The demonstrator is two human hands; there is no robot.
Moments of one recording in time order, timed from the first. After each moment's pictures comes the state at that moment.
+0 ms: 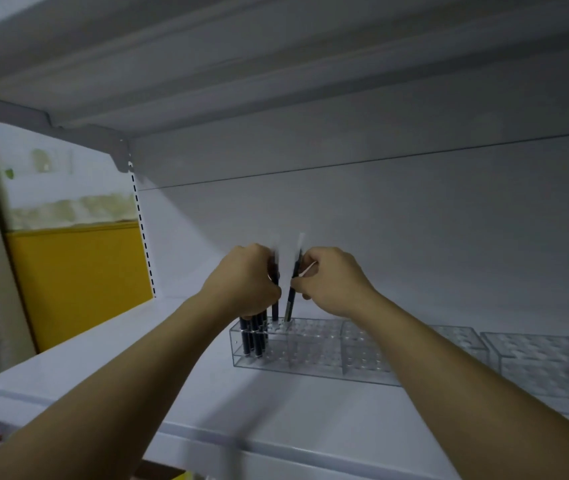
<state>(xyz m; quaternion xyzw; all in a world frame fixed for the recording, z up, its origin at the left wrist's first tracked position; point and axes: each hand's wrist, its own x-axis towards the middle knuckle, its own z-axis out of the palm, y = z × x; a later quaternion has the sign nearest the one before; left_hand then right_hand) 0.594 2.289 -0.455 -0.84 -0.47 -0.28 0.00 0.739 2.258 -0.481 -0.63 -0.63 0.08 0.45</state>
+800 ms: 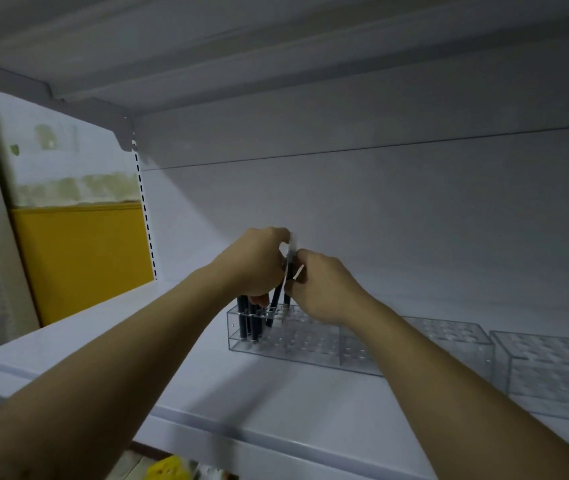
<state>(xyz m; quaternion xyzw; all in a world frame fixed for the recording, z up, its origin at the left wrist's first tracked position) 0.607 2.301 -0.453 -0.86 -0.45 -0.24 -0.05 0.730 2.265 -0.498 -0.60 -0.71 0.05 0.37</state>
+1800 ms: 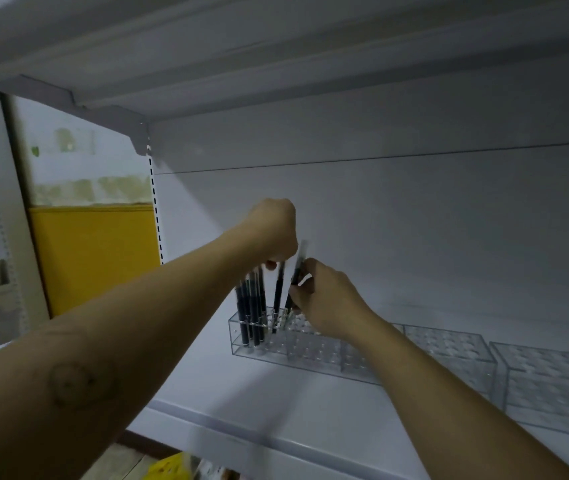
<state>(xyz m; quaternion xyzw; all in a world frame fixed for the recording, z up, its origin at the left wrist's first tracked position) 0.626 2.289 -0.412 -0.82 -0.53 -0.23 0.02 0.730 2.260 -0.508 -0.60 -0.68 0.13 0.41</state>
